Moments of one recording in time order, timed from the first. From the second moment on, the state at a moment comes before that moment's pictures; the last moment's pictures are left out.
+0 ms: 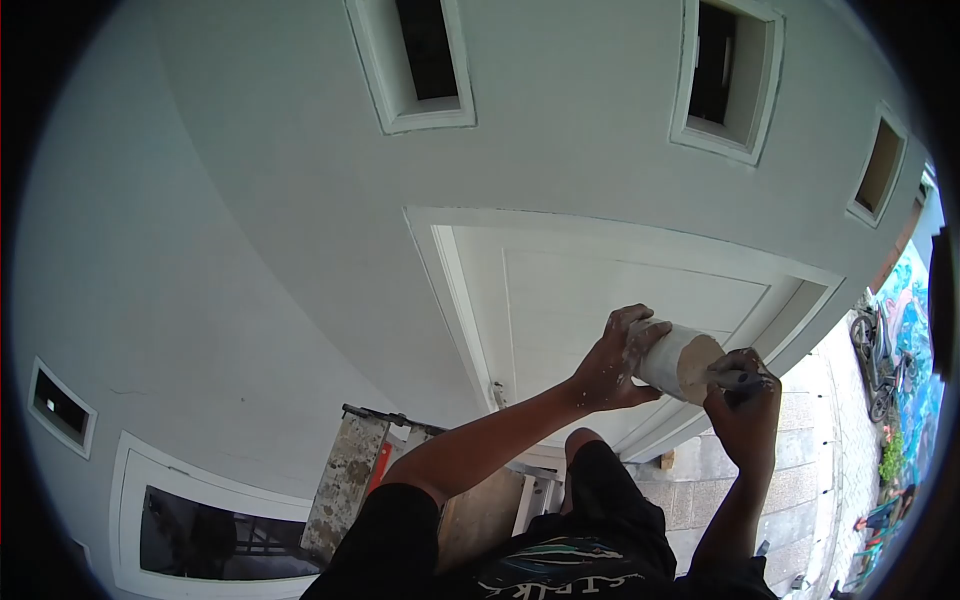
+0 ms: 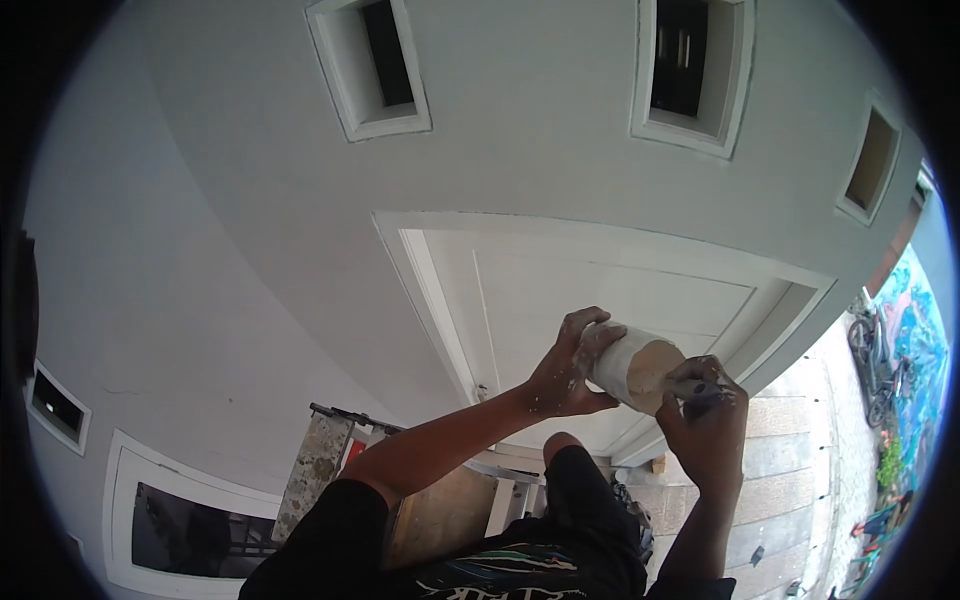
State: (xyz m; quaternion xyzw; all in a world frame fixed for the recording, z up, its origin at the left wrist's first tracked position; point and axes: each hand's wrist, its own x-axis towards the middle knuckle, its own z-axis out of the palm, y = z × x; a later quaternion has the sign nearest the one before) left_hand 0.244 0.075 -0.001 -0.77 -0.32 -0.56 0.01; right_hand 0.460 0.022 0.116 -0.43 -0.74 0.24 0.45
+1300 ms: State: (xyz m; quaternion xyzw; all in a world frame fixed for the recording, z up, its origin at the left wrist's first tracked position) left_hand 0.250 0.075 -0.003 -0.79 -0.34 -0.51 -0.03; right_hand 0.473 0.019 0.118 -0.38 -0.77 0.22 0.46
